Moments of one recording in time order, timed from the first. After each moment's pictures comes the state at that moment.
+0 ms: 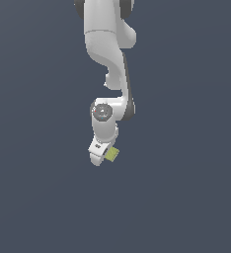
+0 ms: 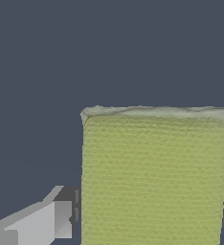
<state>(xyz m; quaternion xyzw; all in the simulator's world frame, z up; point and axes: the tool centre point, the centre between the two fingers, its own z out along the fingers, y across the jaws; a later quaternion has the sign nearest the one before) -0.003 -0.043 0.017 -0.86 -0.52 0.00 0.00</state>
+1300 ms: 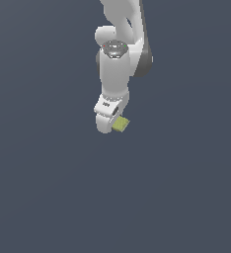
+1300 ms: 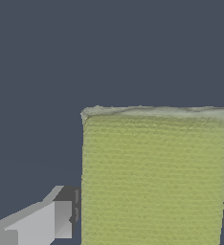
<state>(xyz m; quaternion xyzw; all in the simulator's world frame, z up) -0.053 -0.003 0.192 -0.85 -0.52 0.00 0.00</state>
